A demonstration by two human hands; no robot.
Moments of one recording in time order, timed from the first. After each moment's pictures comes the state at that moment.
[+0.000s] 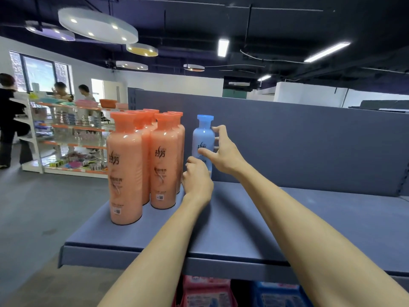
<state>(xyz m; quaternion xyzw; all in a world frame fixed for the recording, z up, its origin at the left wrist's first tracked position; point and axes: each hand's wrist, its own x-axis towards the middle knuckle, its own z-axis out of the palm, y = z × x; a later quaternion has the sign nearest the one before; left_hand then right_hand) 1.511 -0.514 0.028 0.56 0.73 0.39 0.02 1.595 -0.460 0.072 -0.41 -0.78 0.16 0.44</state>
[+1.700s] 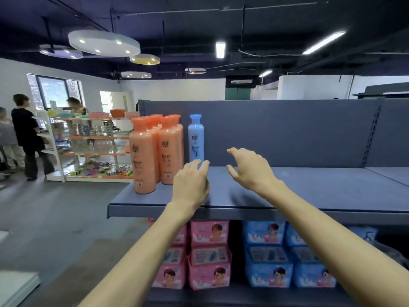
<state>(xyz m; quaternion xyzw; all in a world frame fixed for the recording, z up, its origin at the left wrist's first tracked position) 1.513 -0.671 0.018 0.71 0.59 0.31 -0.22 1.686 -0.641 0.056 -0.54 -0.79 -0.13 0.27</state>
